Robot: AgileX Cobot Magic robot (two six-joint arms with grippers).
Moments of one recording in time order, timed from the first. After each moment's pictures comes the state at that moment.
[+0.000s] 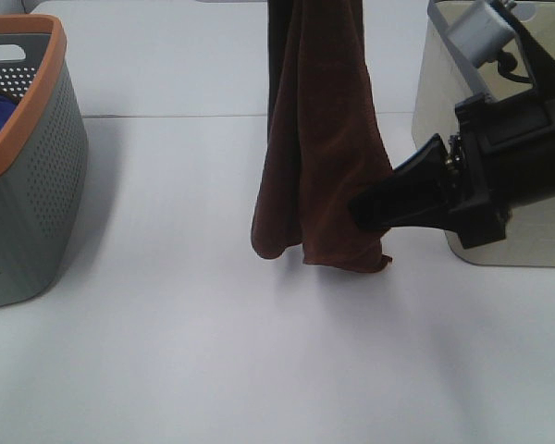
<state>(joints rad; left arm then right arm) -0.80 1.88 -2.27 0.06 1.15 0.64 0.22 1.34 -0.71 1.19 0.72 -1.42</state>
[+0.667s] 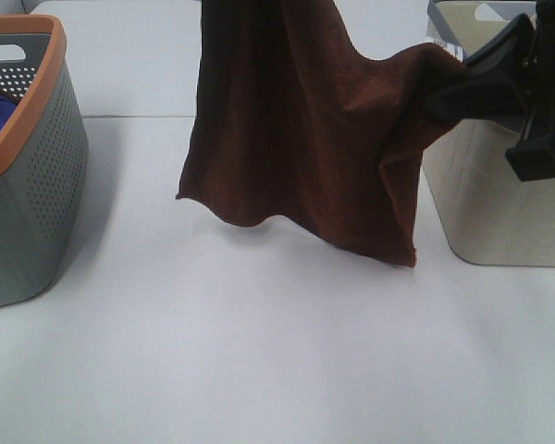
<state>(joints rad) -0.77 1.93 -2.22 0.24 1.22 0.31 0.22 1.15 -0.83 0.85 0.49 -1.39</state>
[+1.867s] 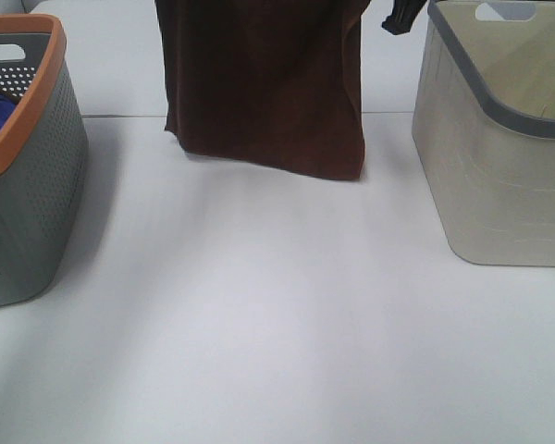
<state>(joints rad) -0.39 2.08 -1.98 0.22 0.33 0.07 0.22 1.89 -1.59 0.77 0.19 -1.77</state>
